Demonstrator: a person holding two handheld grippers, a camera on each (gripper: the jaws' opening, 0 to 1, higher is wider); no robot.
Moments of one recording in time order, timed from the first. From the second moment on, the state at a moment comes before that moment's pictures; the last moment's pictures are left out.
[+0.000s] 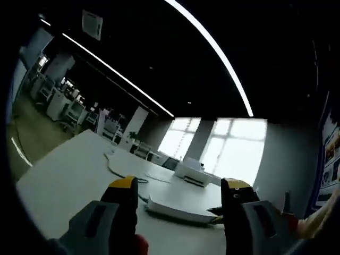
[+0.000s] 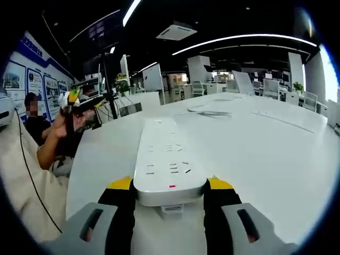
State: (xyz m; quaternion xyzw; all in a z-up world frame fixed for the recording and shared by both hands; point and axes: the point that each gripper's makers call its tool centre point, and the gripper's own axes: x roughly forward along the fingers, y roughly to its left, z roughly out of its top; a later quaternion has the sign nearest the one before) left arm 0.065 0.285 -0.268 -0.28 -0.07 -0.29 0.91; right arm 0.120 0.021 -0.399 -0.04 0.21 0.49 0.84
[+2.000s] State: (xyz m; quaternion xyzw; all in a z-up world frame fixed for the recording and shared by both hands) left arm 0.094 0.167 -0.286 -0.36 0.09 -0.29 0.88; right arm 0.117 0.022 -0.400 -0.03 0.23 0.47 0.85
